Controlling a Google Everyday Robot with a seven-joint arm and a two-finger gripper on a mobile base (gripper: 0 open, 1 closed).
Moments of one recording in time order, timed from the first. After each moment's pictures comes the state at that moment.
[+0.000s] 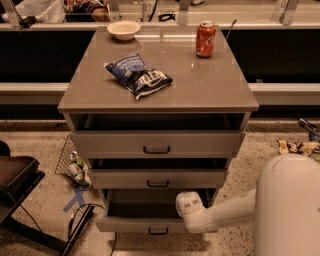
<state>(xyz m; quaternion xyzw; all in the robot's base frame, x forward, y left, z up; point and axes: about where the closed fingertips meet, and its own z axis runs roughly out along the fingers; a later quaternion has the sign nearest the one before) 0.572 -0.103 0.314 -0.70 0.65 -0.20 0.22</state>
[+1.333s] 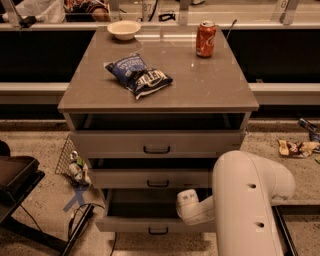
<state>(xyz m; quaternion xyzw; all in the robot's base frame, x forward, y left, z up) 0.588 -0.117 0.200 -0.71 0.68 -0.14 0.15</state>
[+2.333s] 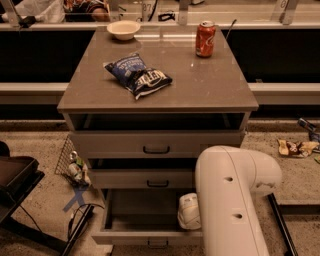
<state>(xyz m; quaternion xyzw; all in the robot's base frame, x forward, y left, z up) 0.537 -0.122 0.174 -0.73 0.67 -0.08 0.10</state>
